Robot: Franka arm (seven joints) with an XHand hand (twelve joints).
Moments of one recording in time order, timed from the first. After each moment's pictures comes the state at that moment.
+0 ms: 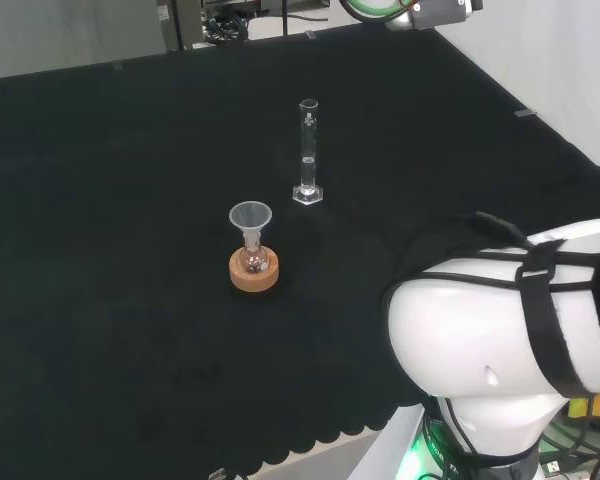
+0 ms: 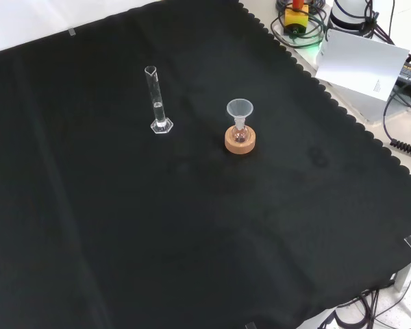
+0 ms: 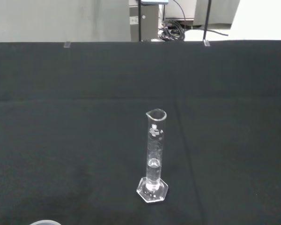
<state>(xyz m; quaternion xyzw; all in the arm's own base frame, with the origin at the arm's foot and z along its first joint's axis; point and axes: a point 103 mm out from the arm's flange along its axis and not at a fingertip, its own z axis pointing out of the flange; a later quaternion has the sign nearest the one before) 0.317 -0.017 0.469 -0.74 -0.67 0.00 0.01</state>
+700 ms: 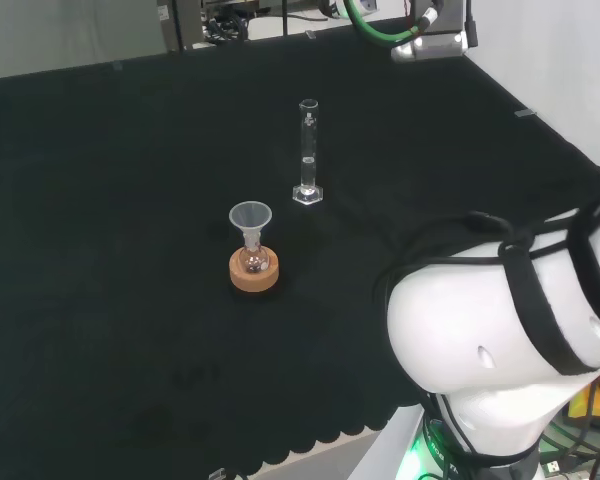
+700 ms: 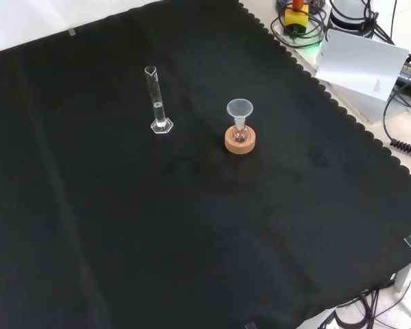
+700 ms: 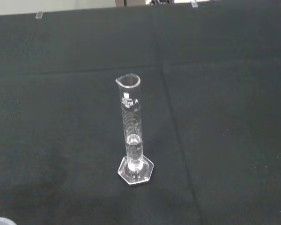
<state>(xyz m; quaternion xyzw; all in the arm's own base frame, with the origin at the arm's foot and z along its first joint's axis) 0.364 -0.059 0.397 -0.76 -0.65 0.02 0.05</state>
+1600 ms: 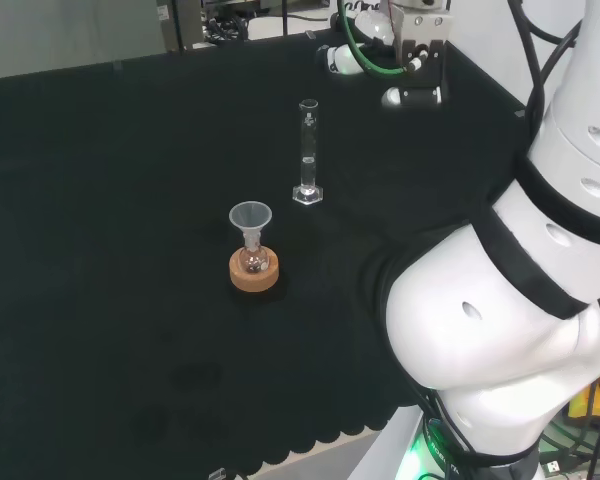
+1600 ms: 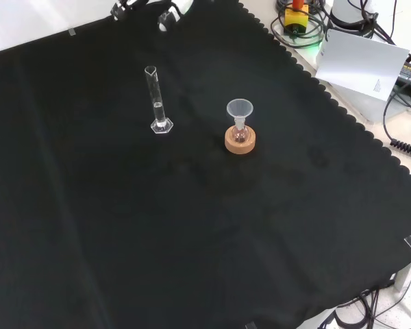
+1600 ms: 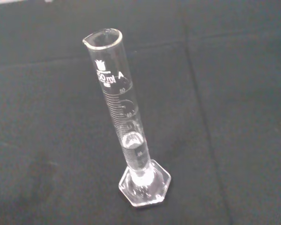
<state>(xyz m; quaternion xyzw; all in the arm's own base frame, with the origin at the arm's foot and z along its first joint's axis) 0.458 -0.099 0.276 -0.72 -0.68 -0.03 0.09</state>
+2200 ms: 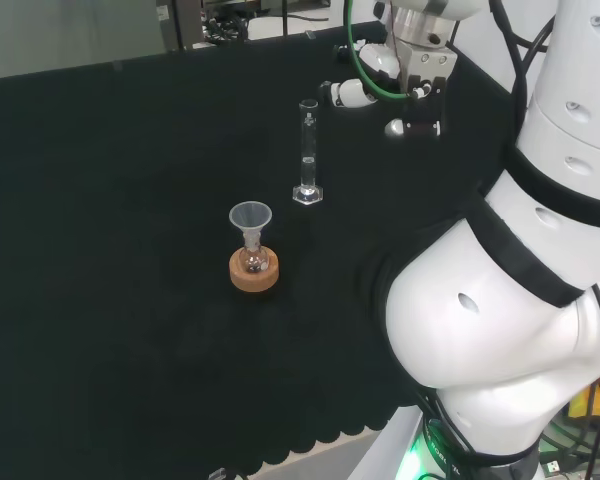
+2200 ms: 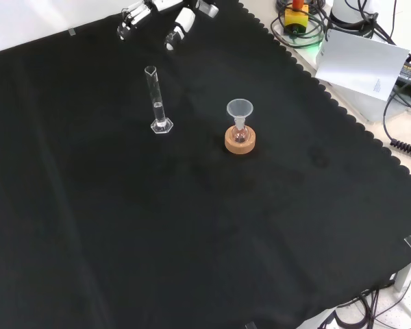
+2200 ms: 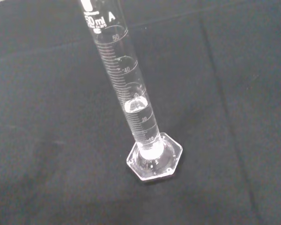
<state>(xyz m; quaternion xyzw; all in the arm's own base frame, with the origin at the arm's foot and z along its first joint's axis) 0.453 -0.106 0.229 -0.71 -0.69 -0.06 0.12</state>
